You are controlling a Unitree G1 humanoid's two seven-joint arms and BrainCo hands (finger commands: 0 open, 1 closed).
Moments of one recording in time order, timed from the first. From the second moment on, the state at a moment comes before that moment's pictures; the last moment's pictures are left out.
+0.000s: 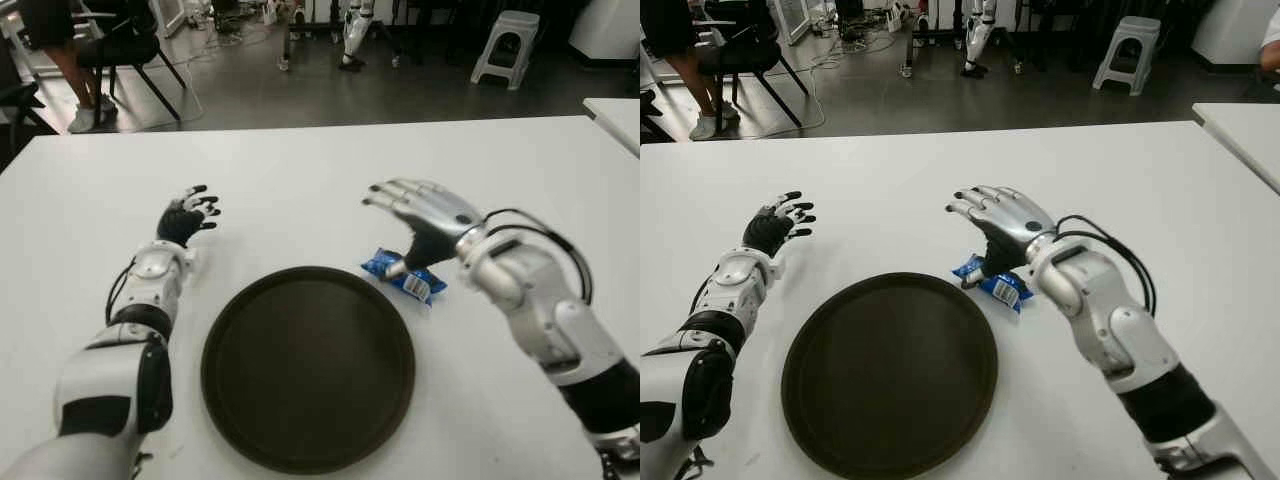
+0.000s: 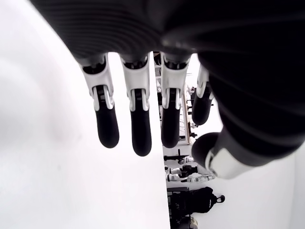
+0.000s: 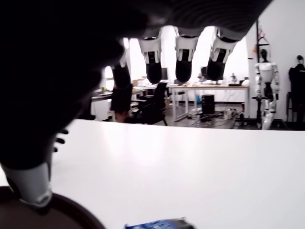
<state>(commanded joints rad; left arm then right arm) -0.78 0.22 0.24 1.32 0.01 -0.30 -0.11 -0.33 -0.45 0.41 -0.16 -0.88 0.06 0.39</state>
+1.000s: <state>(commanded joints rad) -0.78 0.22 0.23 1.32 0.01 -0.29 -0.10 -0.20 -0.31 0.45 -0.13 -1.04 0.19 0.14</state>
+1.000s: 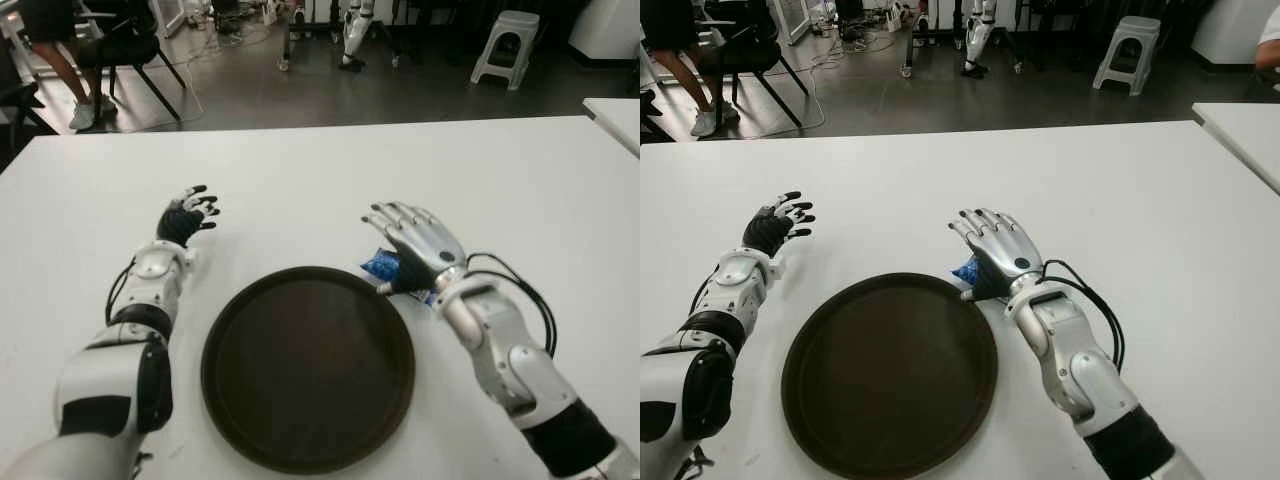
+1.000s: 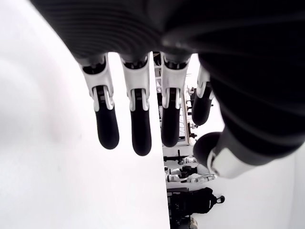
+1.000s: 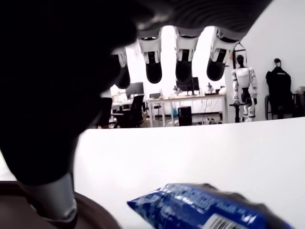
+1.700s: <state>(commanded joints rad) -0.78 0.23 0.23 1.32 0.02 -0.29 -0.10 -0.15 -0.27 0.46 -0.11 -1.09 0.22 0.01</state>
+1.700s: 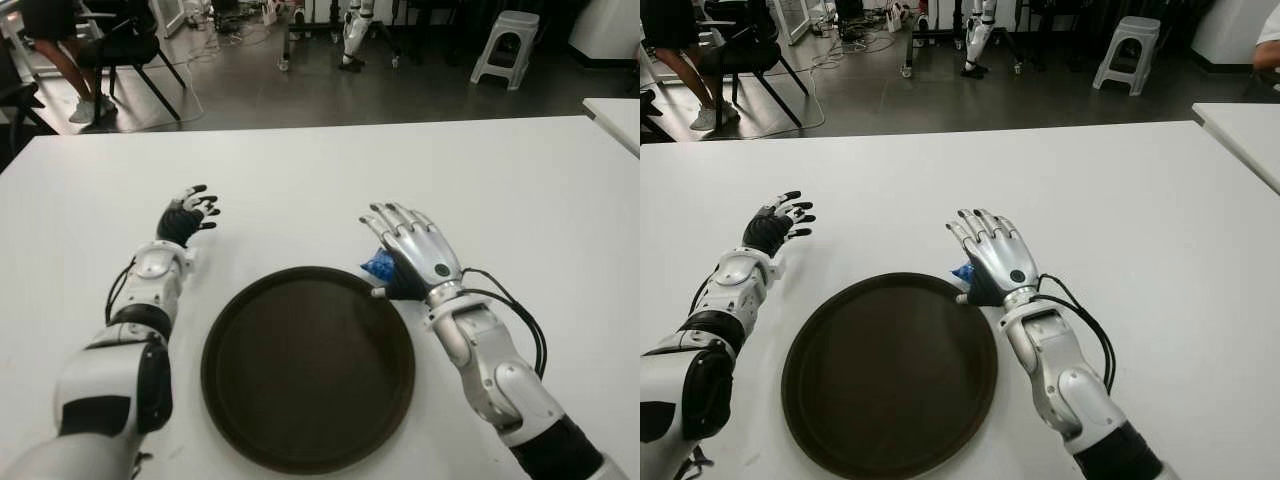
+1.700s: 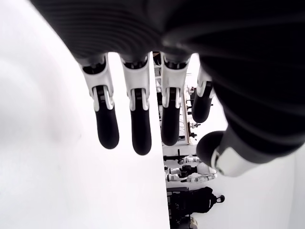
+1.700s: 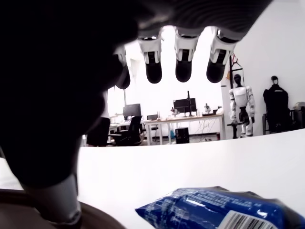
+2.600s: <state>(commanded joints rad) -0.78 0.24 0.21 1.32 0.03 -0.30 -0.09 -0.18 -0.26 0.43 -0.09 -1.11 0.27 0.02</state>
